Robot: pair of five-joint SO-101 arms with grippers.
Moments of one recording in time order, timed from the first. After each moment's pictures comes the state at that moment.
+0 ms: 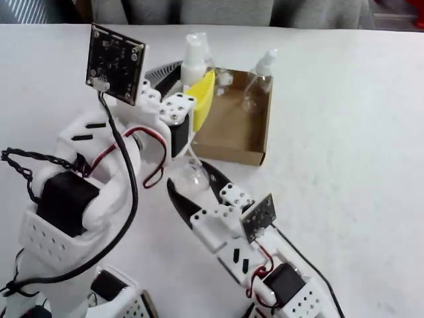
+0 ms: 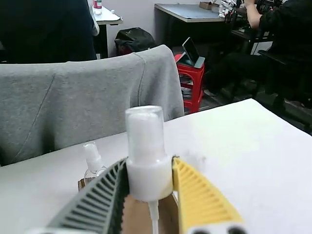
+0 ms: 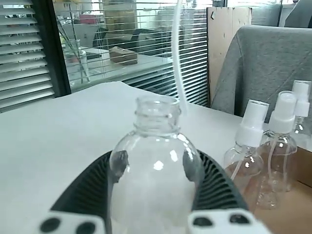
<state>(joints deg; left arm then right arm) 25.3 -37.8 1.8 59.9 7.1 -45.5 -102.4 96.4 14.9 -1.3</state>
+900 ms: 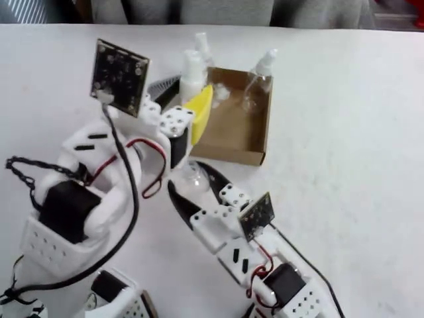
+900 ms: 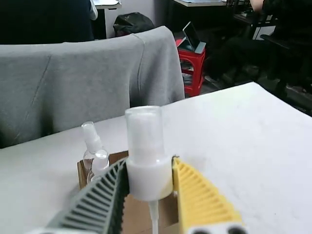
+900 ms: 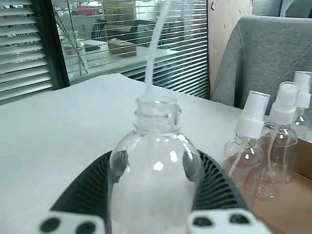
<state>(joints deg) 25.4 -41.9 9.7 59.9 7.0 -45.4 -102.4 96.4 16.8 -1.3</state>
